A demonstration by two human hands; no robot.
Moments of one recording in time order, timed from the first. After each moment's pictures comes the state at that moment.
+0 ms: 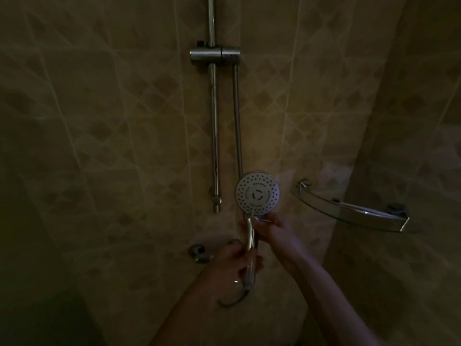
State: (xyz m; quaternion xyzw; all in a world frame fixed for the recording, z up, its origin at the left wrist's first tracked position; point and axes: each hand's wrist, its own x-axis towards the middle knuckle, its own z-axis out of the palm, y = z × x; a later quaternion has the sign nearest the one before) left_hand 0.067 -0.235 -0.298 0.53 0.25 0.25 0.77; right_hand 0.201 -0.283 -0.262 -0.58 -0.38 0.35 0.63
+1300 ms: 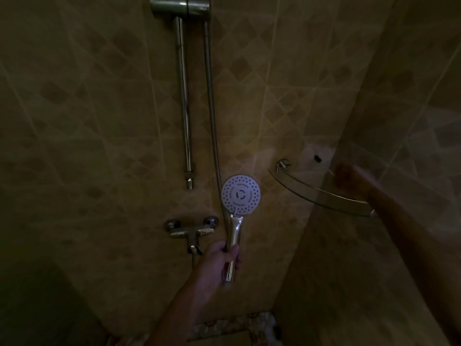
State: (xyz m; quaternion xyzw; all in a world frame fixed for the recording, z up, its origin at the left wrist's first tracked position) left_hand 0.116 -0.274 -0.345 0.48 0.34 0.24 0.77; right_hand 0.485 -0.349 -0.220 -0.85 -0.43 0.04 0.30
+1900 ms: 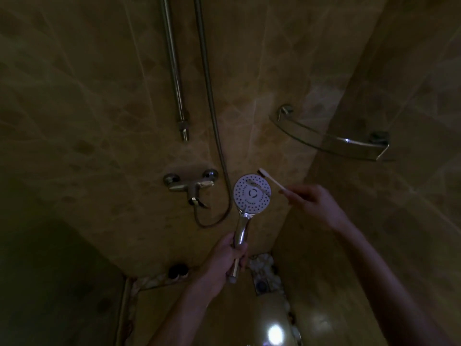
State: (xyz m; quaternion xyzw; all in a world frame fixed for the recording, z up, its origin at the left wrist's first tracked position) left_hand 0.091 -0.336 -0.404 0.50 0.38 0.15 0.77; right_hand 0.315 -0.407 -0.325 -0.77 -0.50 0.18 0.34
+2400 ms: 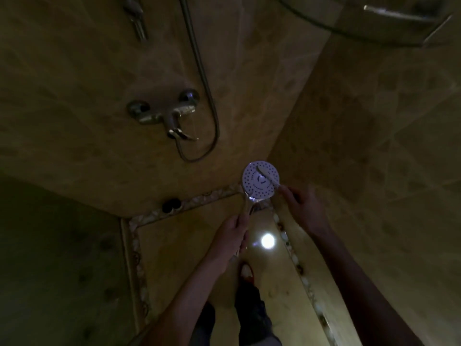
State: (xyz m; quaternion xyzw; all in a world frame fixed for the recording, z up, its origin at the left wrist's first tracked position) left_hand 0.063 -0.364 -0.531 0.54 0.43 0.01 0.72; right_hand 0.234 -0.461 -0.501 -0.88 -0.32 0.17 0.32
